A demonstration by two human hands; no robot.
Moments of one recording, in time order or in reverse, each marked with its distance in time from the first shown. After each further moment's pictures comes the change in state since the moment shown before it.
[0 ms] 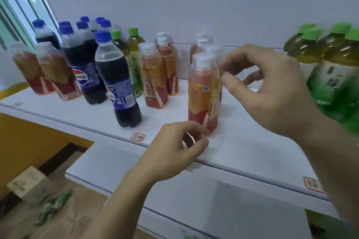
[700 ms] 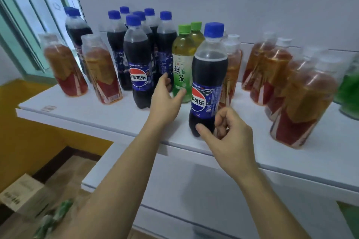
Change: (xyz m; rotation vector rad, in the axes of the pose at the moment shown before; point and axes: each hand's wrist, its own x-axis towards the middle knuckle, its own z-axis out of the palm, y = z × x) left_hand 0.085 -0.204 -0.142 -0.322 0.423 -0.160; right_hand -0.017 -0.059 0.277 0.201 0.139 0.405
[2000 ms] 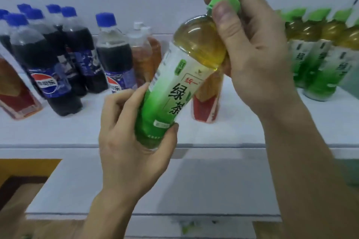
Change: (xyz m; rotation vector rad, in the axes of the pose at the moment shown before) left_hand -0.164 0.095 0.046 0.149 0.142 0.662; right_hand 0.043 -0.096 -0.183 0.132 0.095 -0.268
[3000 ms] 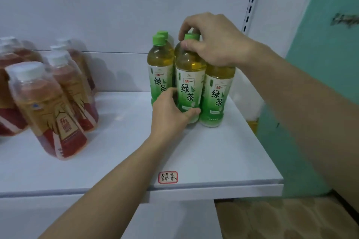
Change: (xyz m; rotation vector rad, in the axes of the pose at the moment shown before) left_hand 0.055 0.149 0.368 -0.351 -0.362 -0.466; right_hand 0.111 0.121 -0.301 -0.952 -0.412 0.116
